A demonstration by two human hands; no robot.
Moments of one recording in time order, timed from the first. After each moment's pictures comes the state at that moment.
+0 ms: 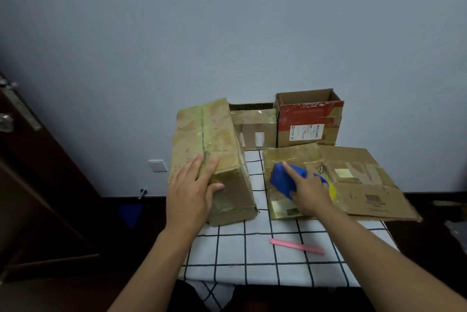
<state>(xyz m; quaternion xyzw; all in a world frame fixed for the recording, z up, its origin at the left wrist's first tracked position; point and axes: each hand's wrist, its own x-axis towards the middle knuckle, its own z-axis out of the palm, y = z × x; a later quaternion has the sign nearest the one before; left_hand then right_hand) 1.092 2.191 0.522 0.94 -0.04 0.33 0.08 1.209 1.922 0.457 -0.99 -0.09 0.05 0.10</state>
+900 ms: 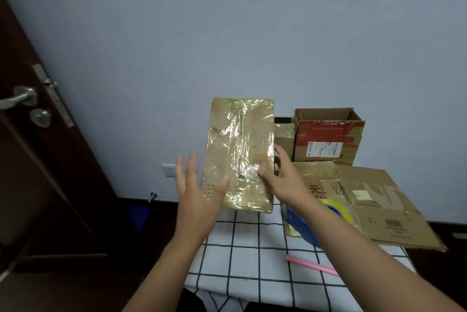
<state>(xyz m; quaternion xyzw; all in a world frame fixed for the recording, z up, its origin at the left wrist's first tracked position) 1.058 2.194 0.552 0.83 0.08 0.30 0.46 1.163 2.022 0.558 -0.76 -0.17 0.06 0.62</state>
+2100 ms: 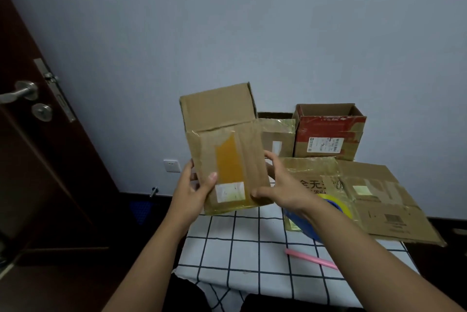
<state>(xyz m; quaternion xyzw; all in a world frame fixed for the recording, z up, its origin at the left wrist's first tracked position) 1.070 2.218 0.547 0.75 0.13 0.18 0.62 1.152 2.010 0.555 -0.75 -0.23 0.21 0.59</state>
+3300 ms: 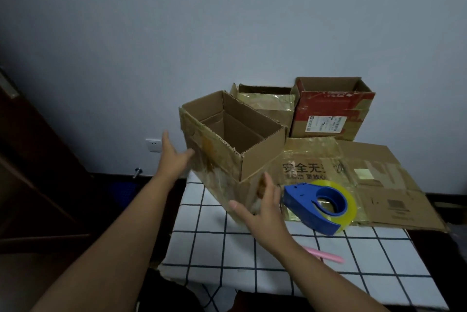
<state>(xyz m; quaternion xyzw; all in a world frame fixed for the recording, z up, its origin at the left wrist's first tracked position) 1.206 2.297 0.478 0.79 0.23 0.14 0.55 1.137 2.053 0.443 -0.82 -0.10 0.09 0.56</state>
